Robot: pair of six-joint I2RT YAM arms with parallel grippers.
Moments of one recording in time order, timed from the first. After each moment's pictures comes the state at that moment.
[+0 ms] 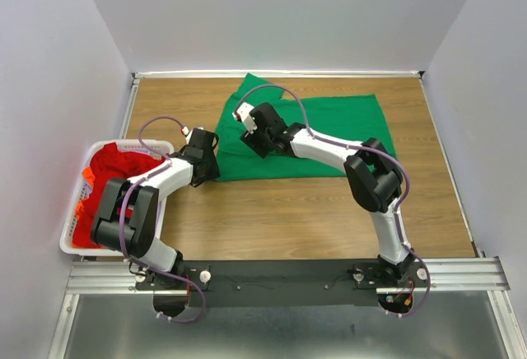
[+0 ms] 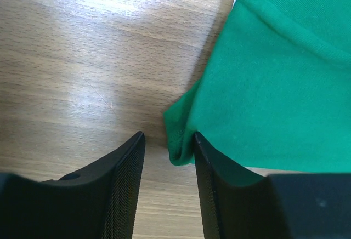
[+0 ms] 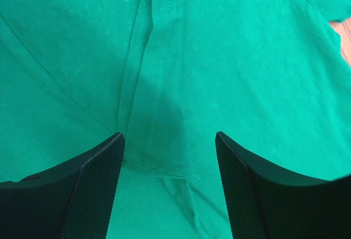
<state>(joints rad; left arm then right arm) -0.29 1.52 0.77 -0.27 -0.16 -0.54 0.78 2.13 1.61 -0.25 0.19 -0.30</state>
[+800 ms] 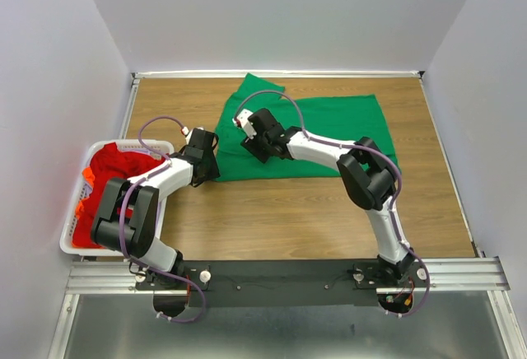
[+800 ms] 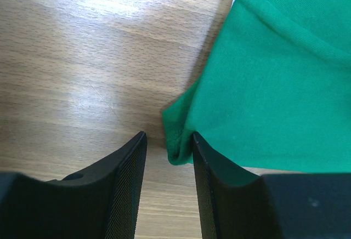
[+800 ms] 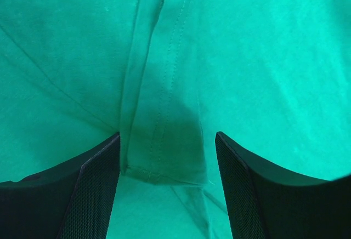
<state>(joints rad) -0.29 1.52 0.77 -0.27 -0.16 -0.54 0.78 2.18 1.60 -0.26 0.20 -0.29</state>
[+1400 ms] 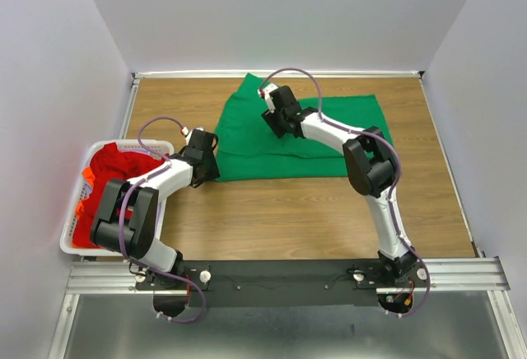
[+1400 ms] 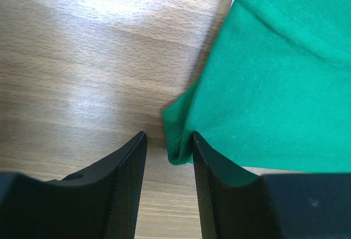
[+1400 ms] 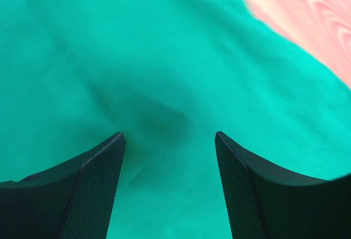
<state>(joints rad) -0.29 1.51 0.76 -0.26 -0.17 -0.54 0.62 2.27 1.76 -0.27 0.27 -0.25</state>
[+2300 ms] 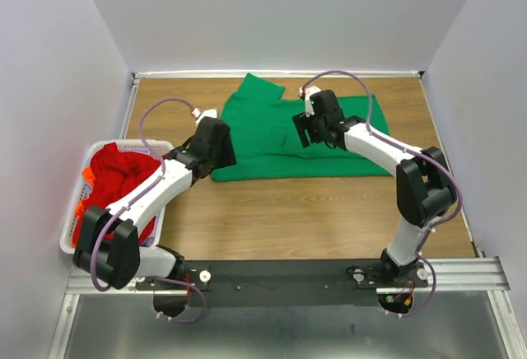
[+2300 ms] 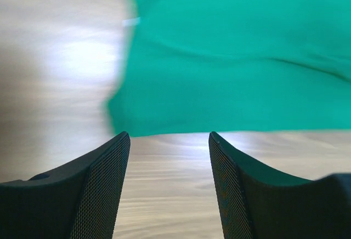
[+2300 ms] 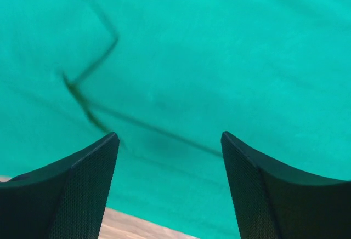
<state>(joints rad) -0.42 1.31 0.90 -0.41 -0.20 -0.55 0.49 1.78 1.30 -0.28 0.13 -0.03</state>
